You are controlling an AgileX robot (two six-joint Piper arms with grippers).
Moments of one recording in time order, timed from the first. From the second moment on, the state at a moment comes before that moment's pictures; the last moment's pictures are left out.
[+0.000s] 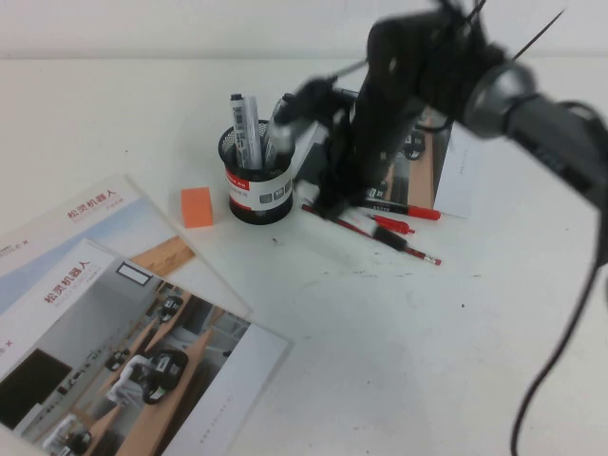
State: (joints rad) right arm 0.53 2.25 -2.15 0.13 1.23 -0.49; left arm -0.07 -0.01 0.02 -0.13 0.37 -0.03
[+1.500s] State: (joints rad) right arm 0.77 1.45 -0.86 0.00 -0.53 -0.06; left arm -0.07 -0.01 0.02 -0.13 0.37 -0.03
